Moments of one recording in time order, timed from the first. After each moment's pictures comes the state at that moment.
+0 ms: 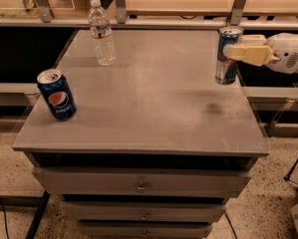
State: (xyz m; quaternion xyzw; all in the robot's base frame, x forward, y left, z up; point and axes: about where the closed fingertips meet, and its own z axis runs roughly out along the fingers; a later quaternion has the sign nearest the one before) arm 0.619 -0.222 0.956 -0.38 0.60 0.45 0.55
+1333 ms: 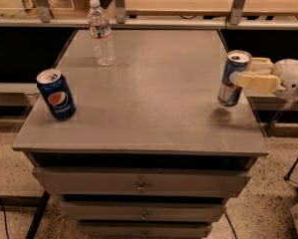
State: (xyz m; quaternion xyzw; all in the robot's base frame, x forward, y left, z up) arm 0.561 -0.230 0.926 -0.41 0.54 0.46 0.58
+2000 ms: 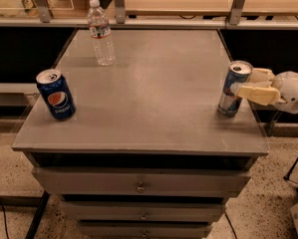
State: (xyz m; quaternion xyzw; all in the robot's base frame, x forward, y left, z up) arm 0.547 -0.235 0.906 -0.39 0.53 0.45 0.60
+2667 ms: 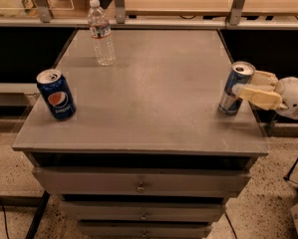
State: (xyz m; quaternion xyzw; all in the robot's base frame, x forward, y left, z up) arm 0.539 -0.241 0.900 -0.38 0.53 0.45 0.61
